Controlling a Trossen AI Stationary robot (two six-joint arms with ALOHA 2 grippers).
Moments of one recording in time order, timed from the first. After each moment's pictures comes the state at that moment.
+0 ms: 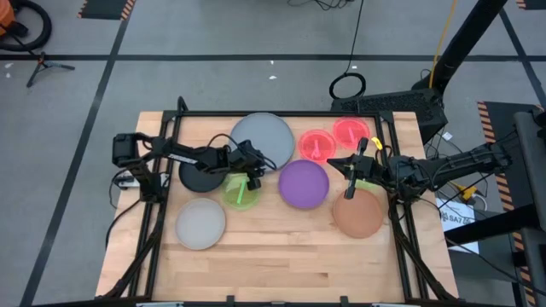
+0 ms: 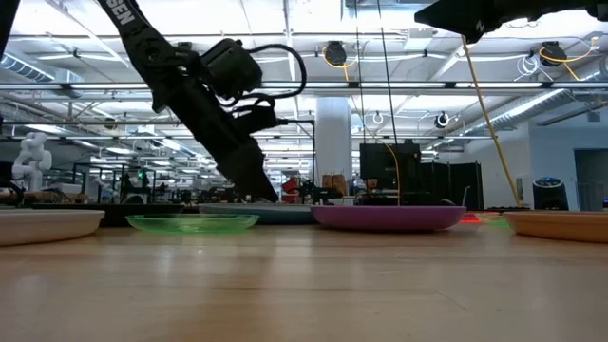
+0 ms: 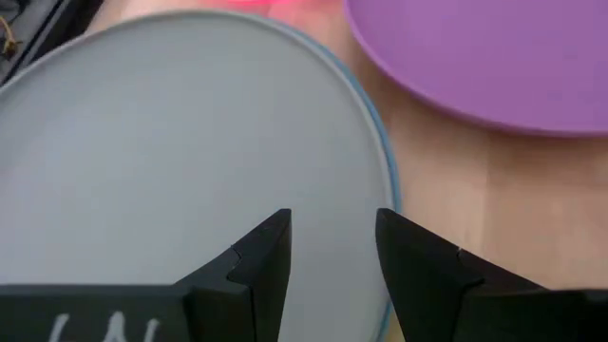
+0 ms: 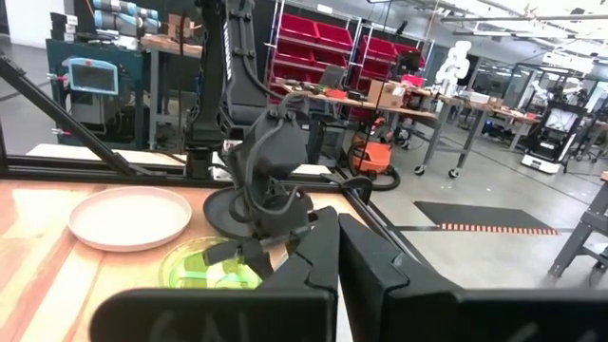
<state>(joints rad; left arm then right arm) 0.21 1.69 0.79 0.13 -0.15 0.13 0.20 0.71 0.46 0.23 0.50 -0.17</state>
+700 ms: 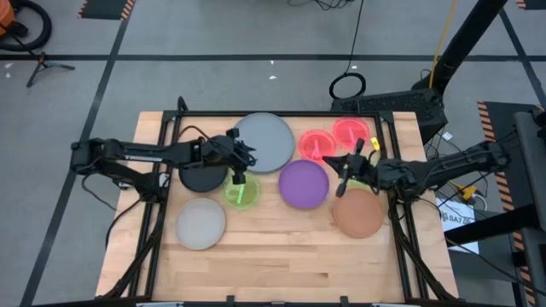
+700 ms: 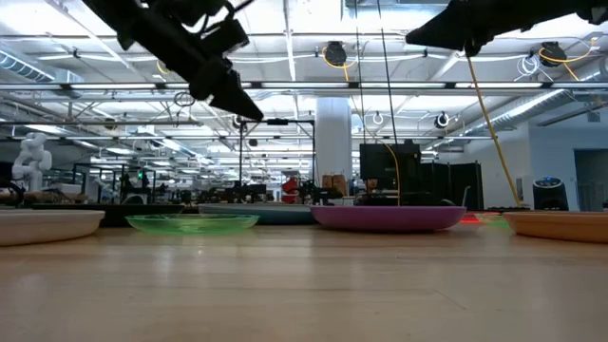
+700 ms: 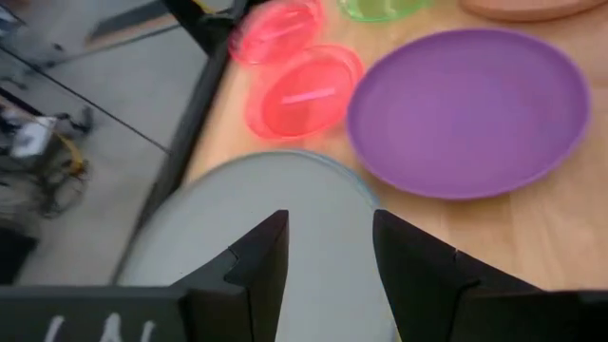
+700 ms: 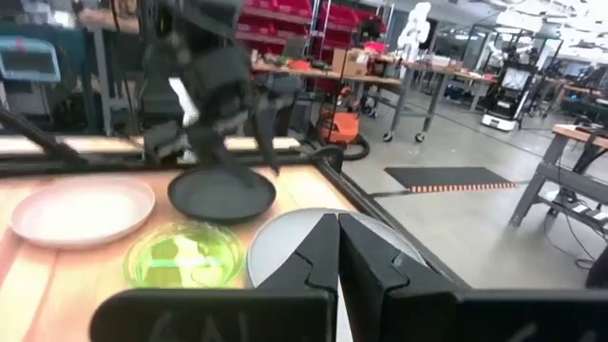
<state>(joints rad) 0.17 1.29 0.79 -0.06 -0.19 0.33 0.20 0.82 0.47 0.24 0.63 -0.08</state>
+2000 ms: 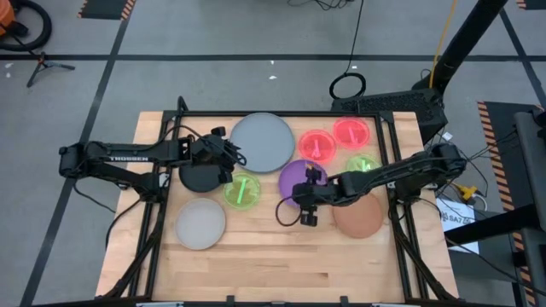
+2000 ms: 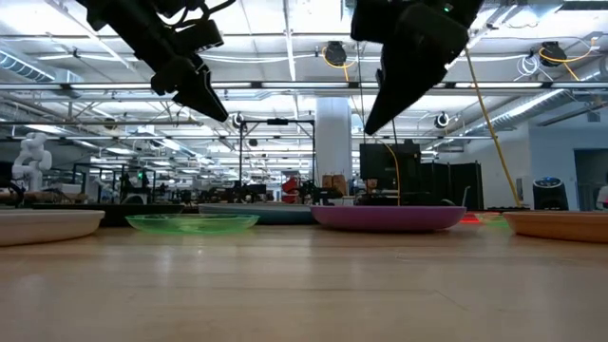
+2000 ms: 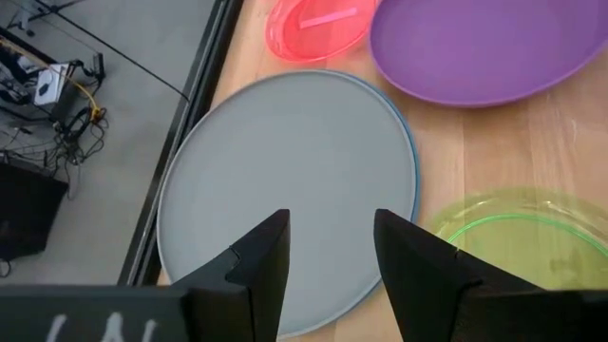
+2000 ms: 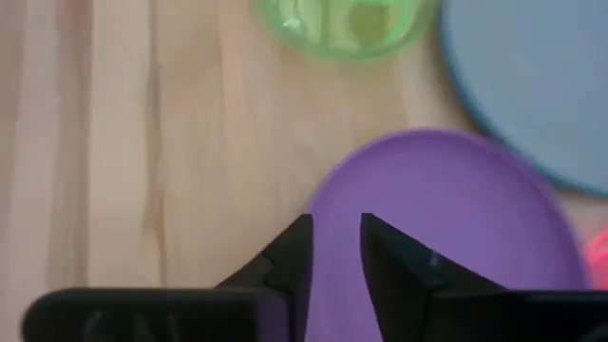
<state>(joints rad) 0.18 1.16 0.79 -0.35 -0.25 0.31 0.20 1.58 1.07 -0.52 0.23 0.25</state>
